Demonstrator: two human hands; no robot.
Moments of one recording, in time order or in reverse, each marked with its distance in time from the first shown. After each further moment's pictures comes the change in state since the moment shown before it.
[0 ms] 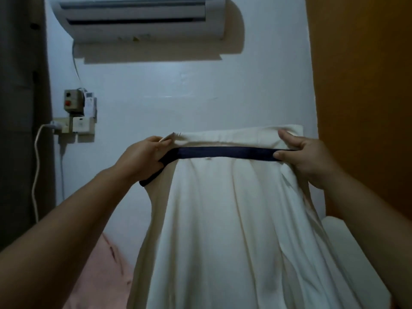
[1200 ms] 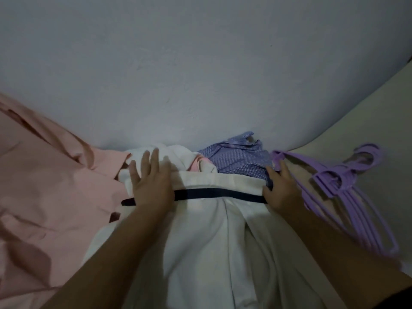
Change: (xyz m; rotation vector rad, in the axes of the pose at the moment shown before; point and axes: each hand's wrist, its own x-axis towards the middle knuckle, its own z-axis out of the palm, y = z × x) left_hand -0.205 0.042 0.500 0.171 -0.575 -0.235; right_hand -0.172 0.506 0.177 -0.912 -0.372 0.480
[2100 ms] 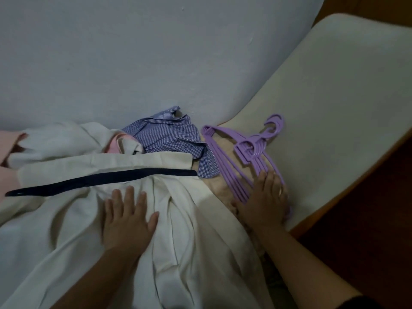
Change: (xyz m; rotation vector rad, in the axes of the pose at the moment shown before) left_hand -0.116 0.100 0.075 -0.128 -0.252 0.170; right_hand -0.109 0.114 -0.024 -0.468 0.096 0.285
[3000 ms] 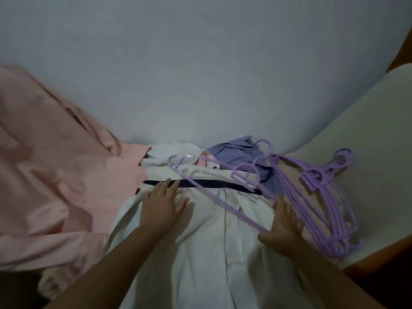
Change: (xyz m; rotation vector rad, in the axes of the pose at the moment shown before) left_hand -0.039 -0.101 -0.113 -0.190 0.103 -0.135; right_hand -0.048 -0.083 -0.070 0.479 -0.437 -0.167
